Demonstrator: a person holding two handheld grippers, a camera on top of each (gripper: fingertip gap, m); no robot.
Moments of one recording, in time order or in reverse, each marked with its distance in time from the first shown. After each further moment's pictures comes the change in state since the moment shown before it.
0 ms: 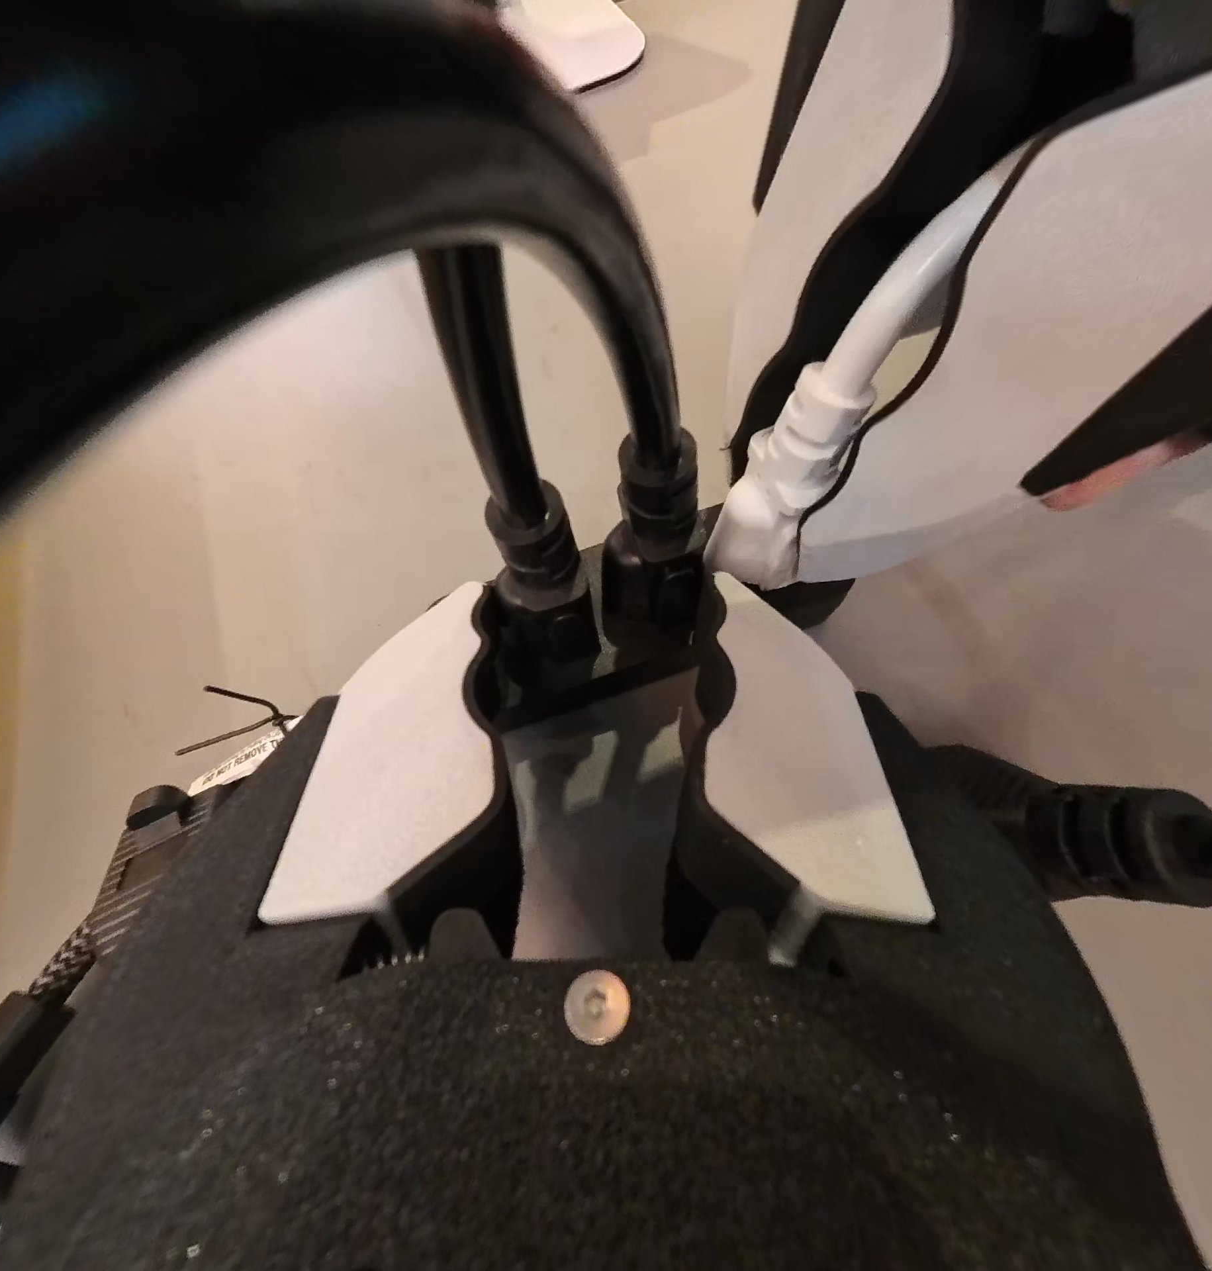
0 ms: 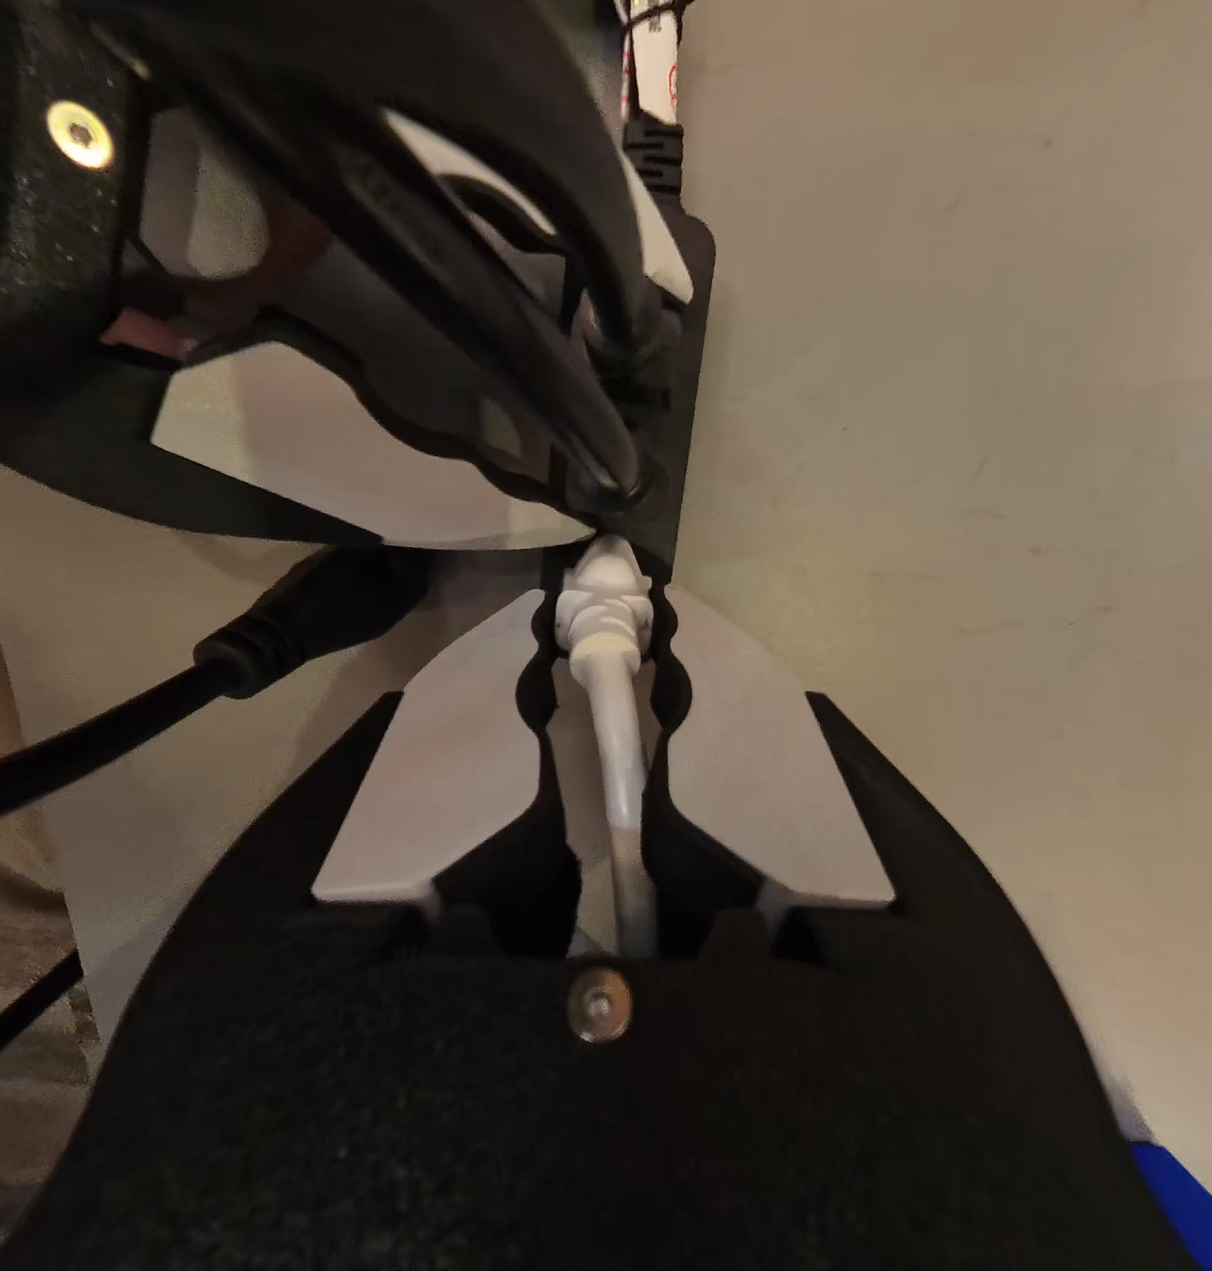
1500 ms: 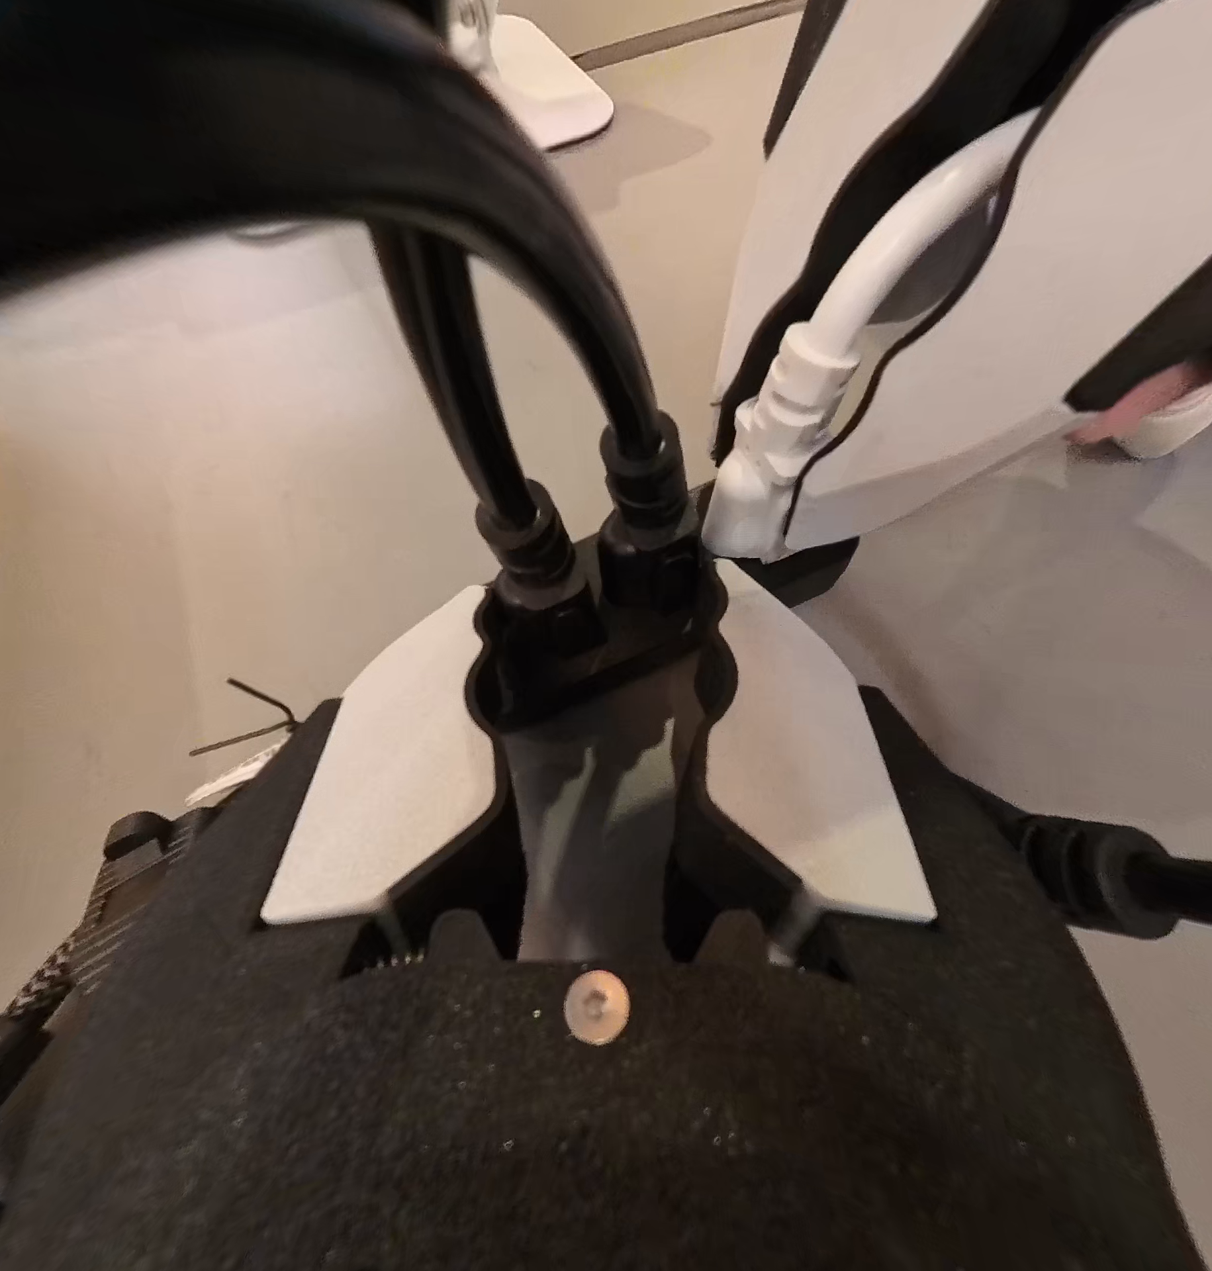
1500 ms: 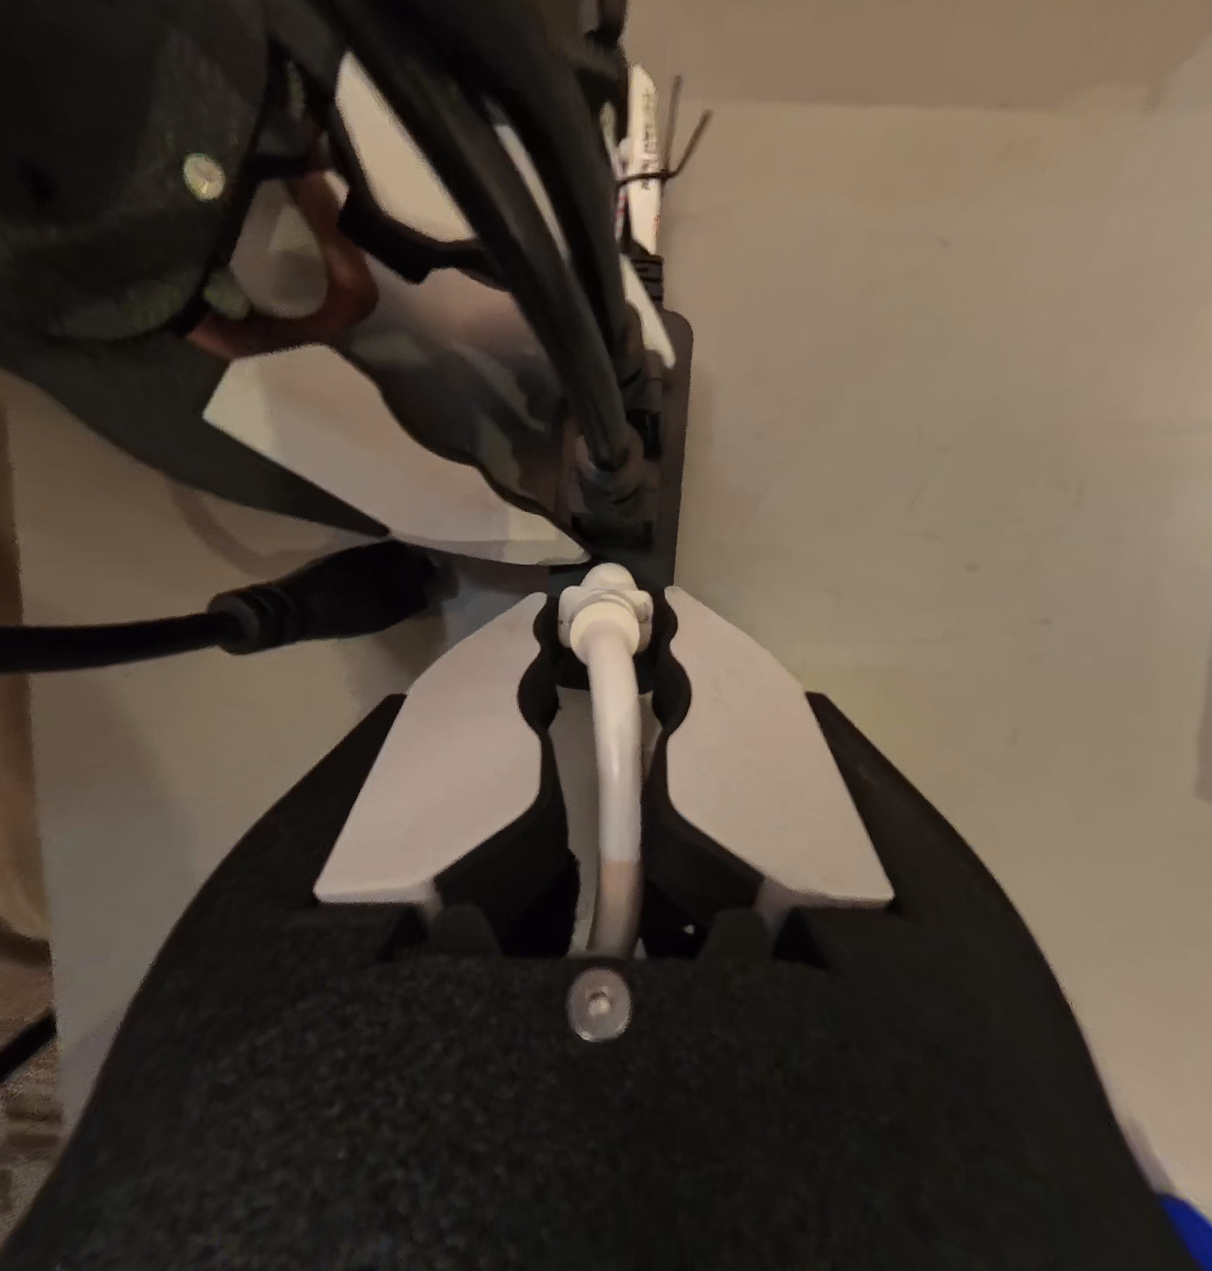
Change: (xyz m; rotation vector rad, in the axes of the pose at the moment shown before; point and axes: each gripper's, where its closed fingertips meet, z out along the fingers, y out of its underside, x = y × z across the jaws) left arm 0.004 -0.008 0.000 0.053 0.058 -0.023; right arm 0.003 -0.007 -0.017 0.142 0.005 -0.009
